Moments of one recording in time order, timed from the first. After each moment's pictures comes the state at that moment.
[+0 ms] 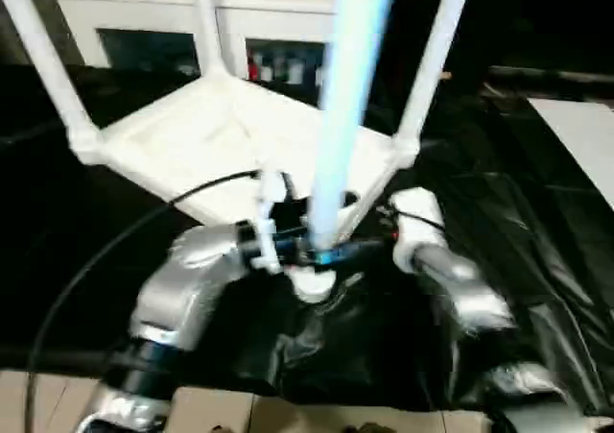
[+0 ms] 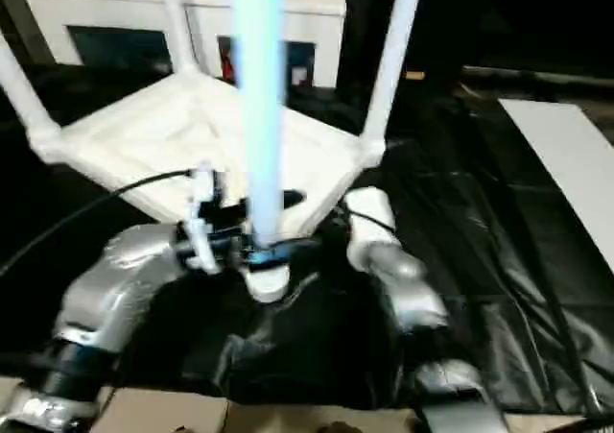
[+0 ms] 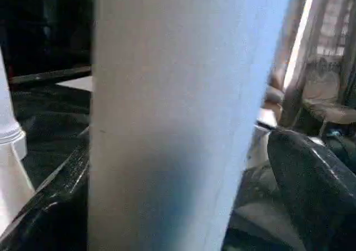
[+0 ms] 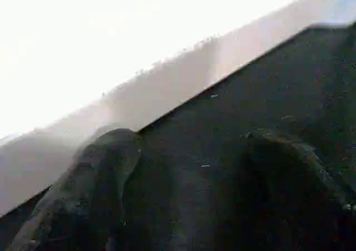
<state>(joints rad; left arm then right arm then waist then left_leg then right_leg) -0.40 0.21 -0.18 0.08 -0.41 0.25 -1.01 -0.53 -0.09 0.04 0.72 0.08 0.20 0.26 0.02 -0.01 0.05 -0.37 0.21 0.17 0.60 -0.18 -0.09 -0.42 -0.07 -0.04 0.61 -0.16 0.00</state>
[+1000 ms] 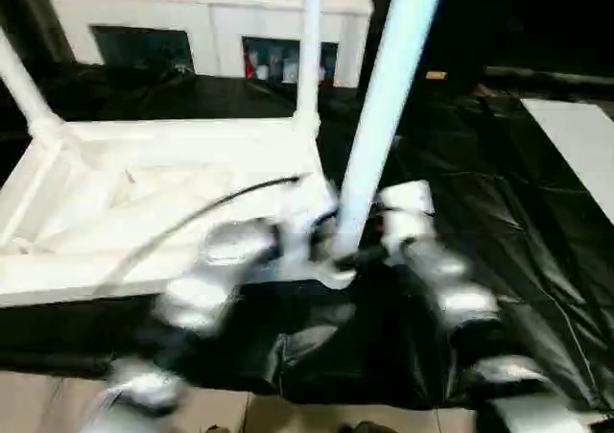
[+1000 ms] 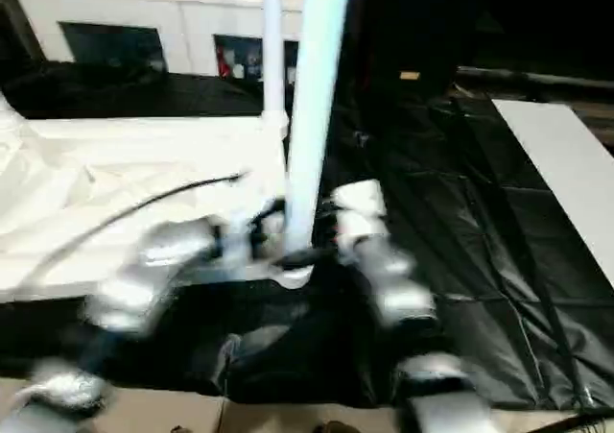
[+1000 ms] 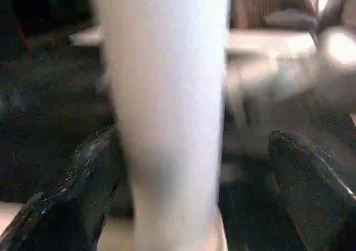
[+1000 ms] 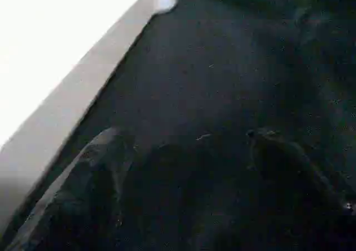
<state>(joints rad) -0.46 0.27 -0.28 0.25 -0.20 0.13 -1.00 -0.52 -0.13 -0.02 0.68 0.05 0.06 0.28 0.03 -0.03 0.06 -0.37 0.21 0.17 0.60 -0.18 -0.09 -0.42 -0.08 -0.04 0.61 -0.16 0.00</state>
